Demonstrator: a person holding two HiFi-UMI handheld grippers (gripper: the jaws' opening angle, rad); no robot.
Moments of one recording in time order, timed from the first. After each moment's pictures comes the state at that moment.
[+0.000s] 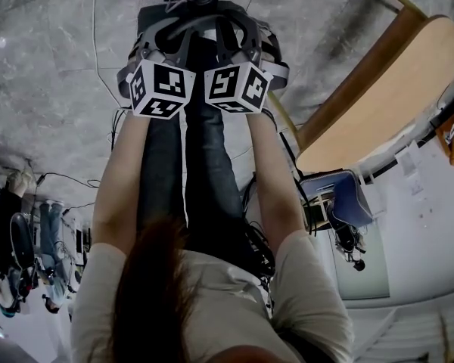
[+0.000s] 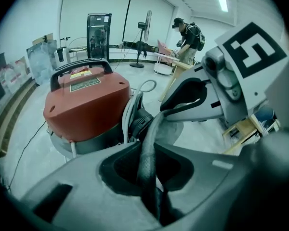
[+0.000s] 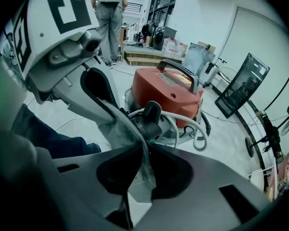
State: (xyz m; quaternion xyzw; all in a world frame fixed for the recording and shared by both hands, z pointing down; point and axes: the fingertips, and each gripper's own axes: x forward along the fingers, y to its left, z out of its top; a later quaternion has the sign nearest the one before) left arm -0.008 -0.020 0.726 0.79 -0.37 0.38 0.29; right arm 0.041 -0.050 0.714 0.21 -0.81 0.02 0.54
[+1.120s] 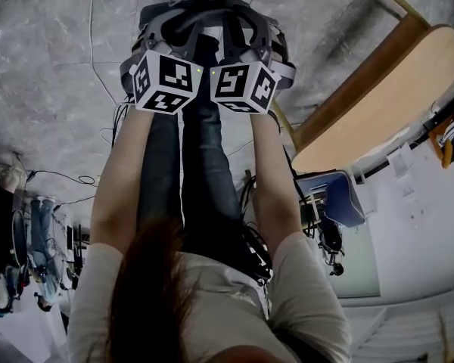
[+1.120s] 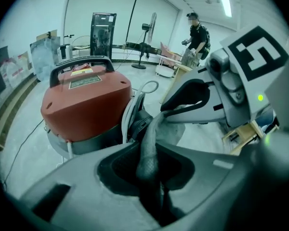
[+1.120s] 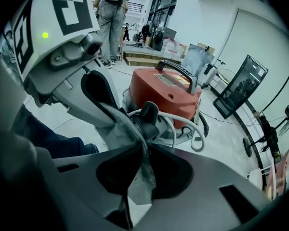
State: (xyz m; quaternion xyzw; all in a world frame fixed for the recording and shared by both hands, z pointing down) left arm -0.012 -0.027 0.733 0.79 -0.38 0.36 0.31; right arm 0.033 -0.058 0.717 0.22 -0.81 0.01 0.54
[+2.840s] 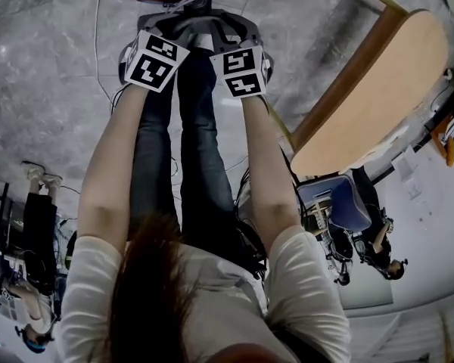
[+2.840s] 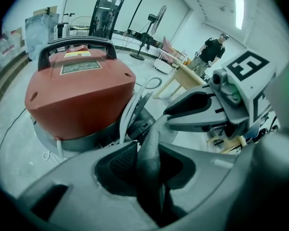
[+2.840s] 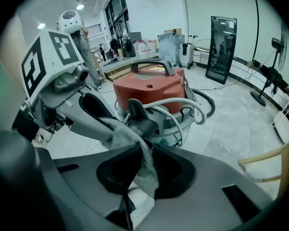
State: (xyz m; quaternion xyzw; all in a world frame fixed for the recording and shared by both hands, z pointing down) left arm -0.007 -0.028 0.738 0.78 -0.32 0.36 0.40; right arm 0.042 -0.056 0.720 0.27 -0.82 0.22 0.45
